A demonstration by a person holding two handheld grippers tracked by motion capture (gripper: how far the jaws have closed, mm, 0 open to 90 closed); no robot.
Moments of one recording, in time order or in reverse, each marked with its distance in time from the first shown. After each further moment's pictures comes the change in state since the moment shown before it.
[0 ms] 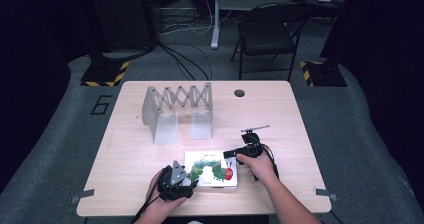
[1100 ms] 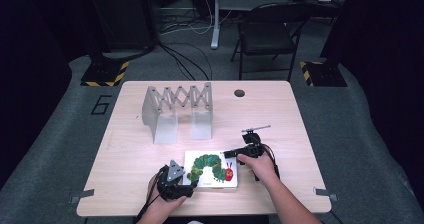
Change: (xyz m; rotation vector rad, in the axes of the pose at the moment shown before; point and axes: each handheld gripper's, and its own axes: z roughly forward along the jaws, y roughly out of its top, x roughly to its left) left arm 0.007 -0.006 0.003 0.000 -0.022 -0.099; right arm 0.003 -0.001 -0.005 -0.015 -0.004 -0.020
